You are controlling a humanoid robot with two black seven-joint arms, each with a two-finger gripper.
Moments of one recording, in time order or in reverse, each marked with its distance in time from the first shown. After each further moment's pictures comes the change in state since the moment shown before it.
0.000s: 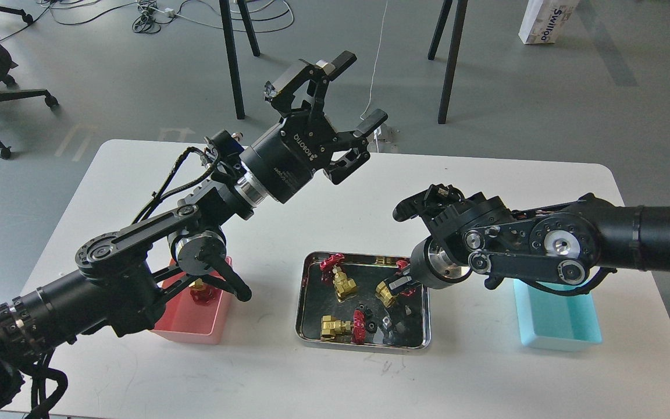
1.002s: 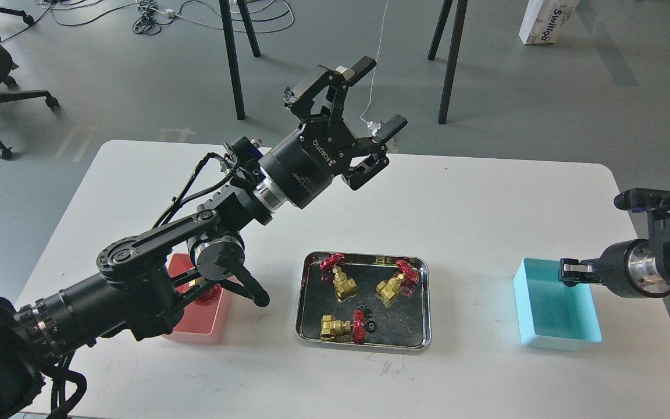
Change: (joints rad) left arm 0.001 -0.064 0.005 0.016 0.000 0.005 0.000; right arm -0.214 -0.620 0.059 0.205 0.012 -0.160 -0.012
